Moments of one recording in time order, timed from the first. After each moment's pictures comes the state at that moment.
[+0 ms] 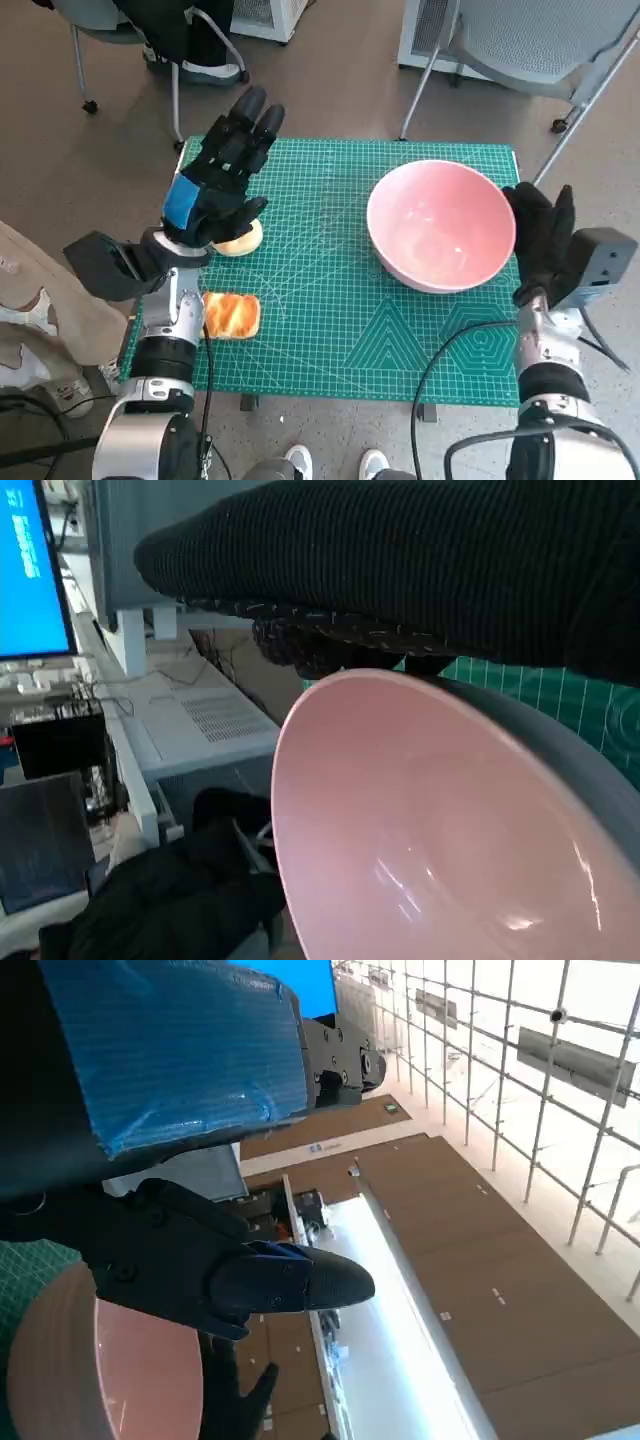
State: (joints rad) left arm -0.72 0.17 0.25 0.77 -0.39 -0.58 -0.78; right arm -0.82 -0.26 -0.36 1.31 0.15 -0.39 0.18
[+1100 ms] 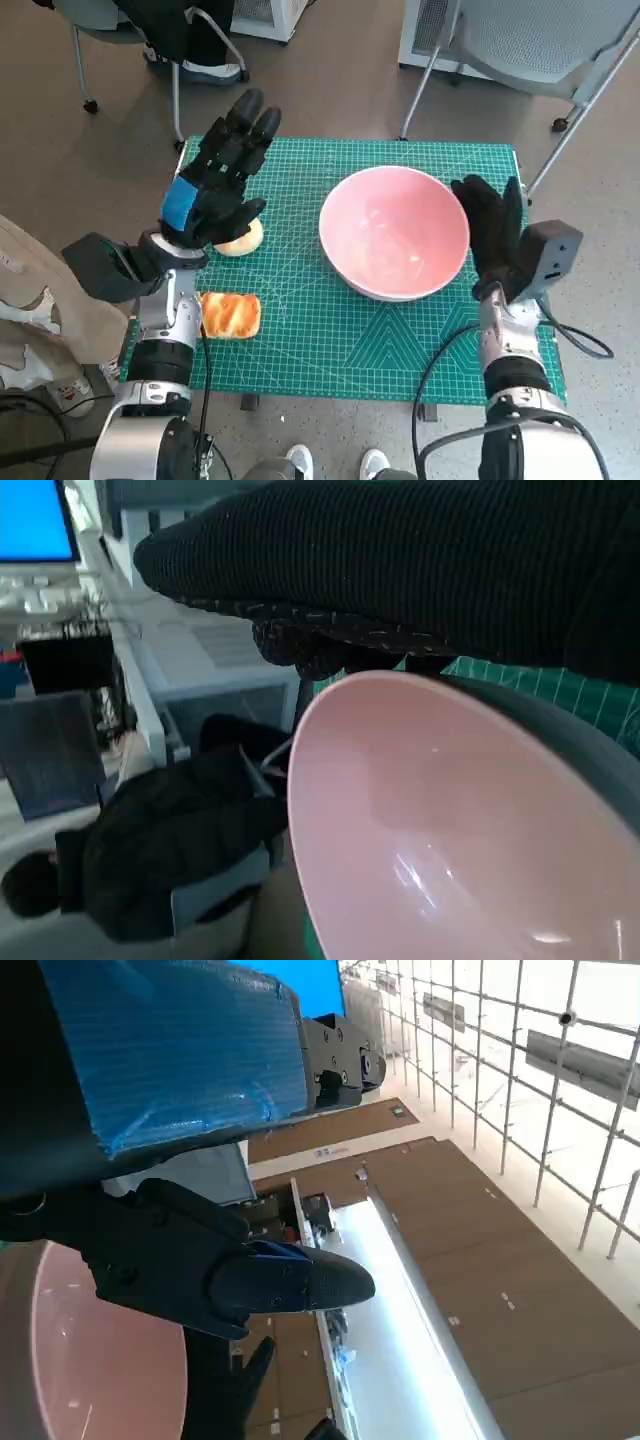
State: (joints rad) left arm -0.69 0.18 0.23 0.73 -0.38 -0.56 -0.76; right arm -0.85 -0.15 -0.32 1.31 0.15 -0.43 0.23
